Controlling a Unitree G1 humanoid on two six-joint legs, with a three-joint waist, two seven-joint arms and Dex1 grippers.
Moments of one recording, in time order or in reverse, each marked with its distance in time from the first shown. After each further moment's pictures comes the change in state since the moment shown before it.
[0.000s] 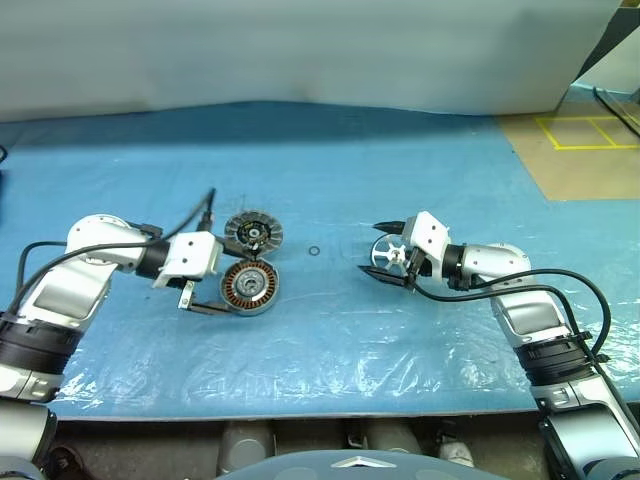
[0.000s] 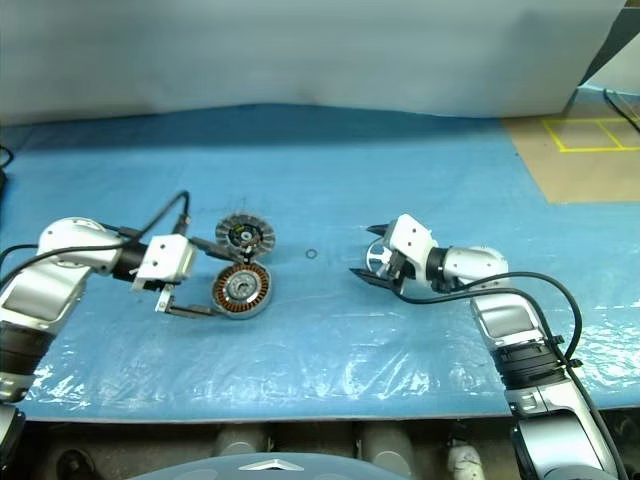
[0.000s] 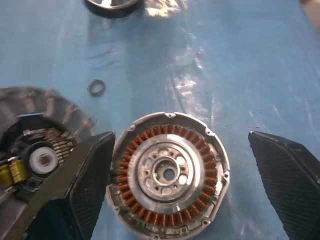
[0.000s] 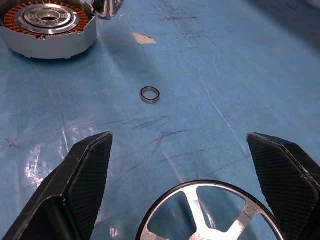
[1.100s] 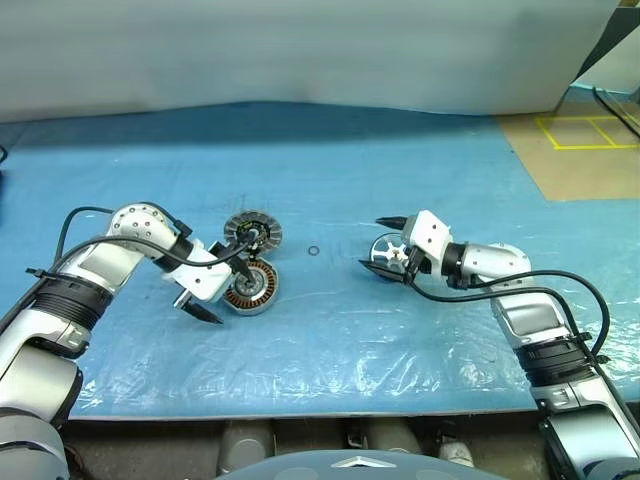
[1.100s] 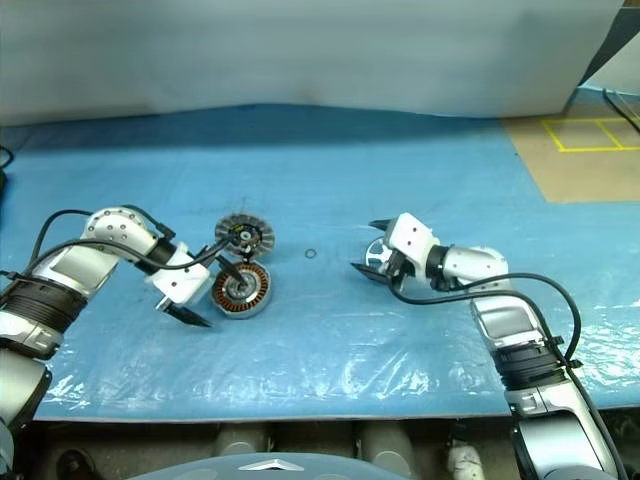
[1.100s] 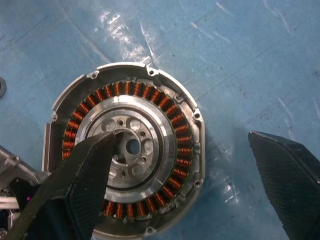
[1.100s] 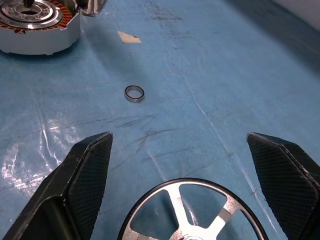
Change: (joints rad) left arm -0.239 -0.029 -0.239 0.335 0.136 -0.417 -0.135; right arm 0.012 0.000 0.000 0.002 -0.017 -0.033 -0.049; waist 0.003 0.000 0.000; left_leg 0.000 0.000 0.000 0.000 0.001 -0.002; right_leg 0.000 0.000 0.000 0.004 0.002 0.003
